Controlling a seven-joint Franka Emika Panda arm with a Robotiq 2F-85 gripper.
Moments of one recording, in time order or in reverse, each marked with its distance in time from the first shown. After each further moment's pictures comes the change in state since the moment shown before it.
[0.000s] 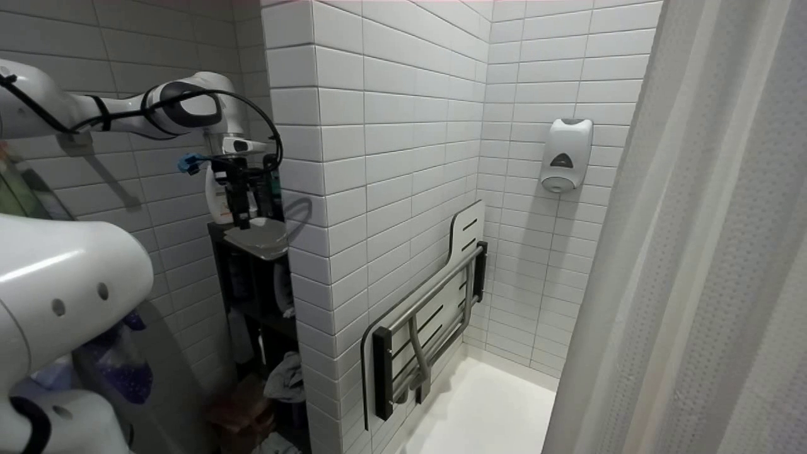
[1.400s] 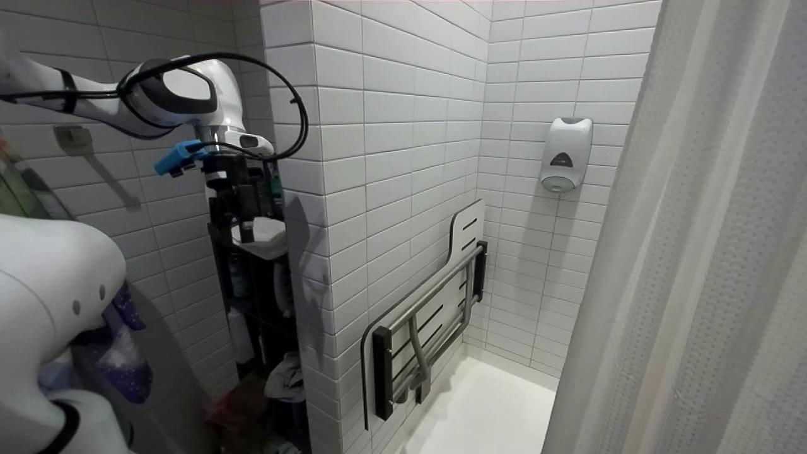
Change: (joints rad) arm 0.386 0.255 -0.228 -0.449 -0.394 0.095 -0.305
